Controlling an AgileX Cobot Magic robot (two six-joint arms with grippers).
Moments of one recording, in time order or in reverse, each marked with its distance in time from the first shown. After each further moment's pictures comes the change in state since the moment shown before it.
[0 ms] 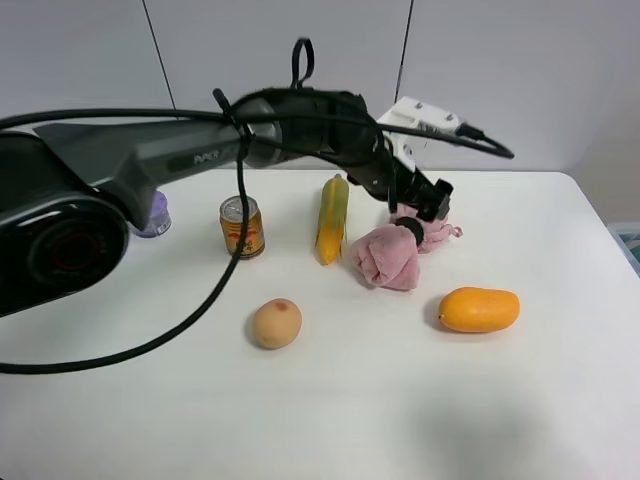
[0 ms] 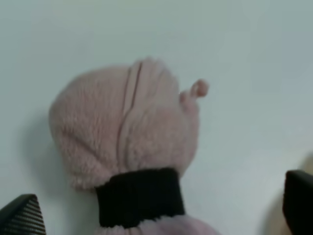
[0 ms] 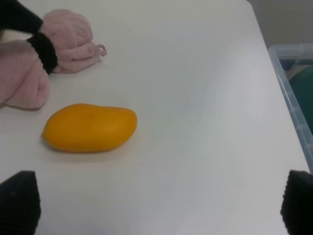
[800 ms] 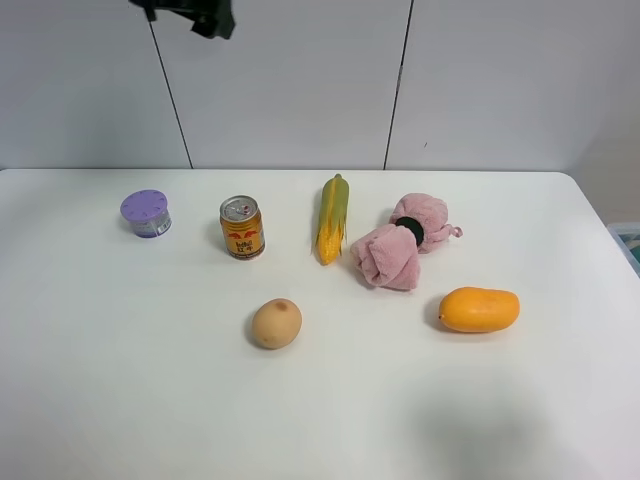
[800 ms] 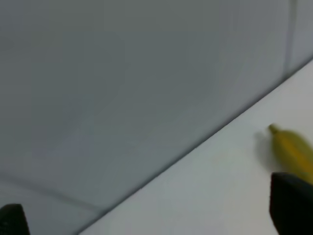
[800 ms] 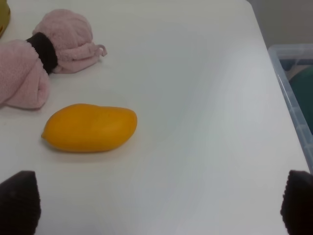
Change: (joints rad) left arm 0.421 -0.545 0.166 0.451 0.257 -0.091; right arm 0.000 0.000 0.000 0.000 0.000 0.000
